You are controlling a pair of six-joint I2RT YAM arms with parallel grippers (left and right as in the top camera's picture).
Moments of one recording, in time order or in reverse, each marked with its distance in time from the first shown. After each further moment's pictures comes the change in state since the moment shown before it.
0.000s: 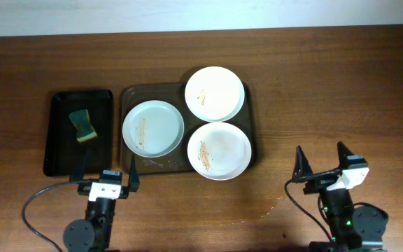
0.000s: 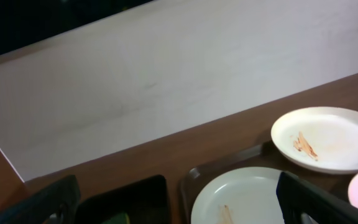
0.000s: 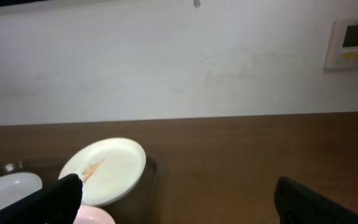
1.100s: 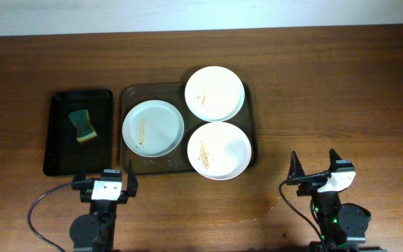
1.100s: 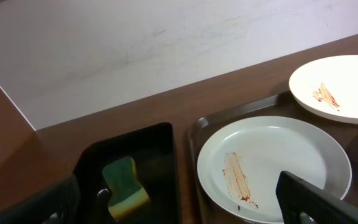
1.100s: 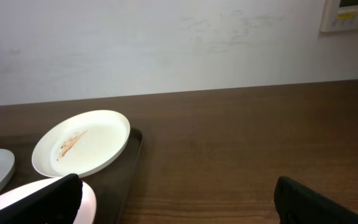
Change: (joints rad) left arm 0.000 -0.093 -0.069 -0.178 -0.105 0.000; right arm 0.000 -0.130 -0.234 0.060 0.039 0.000
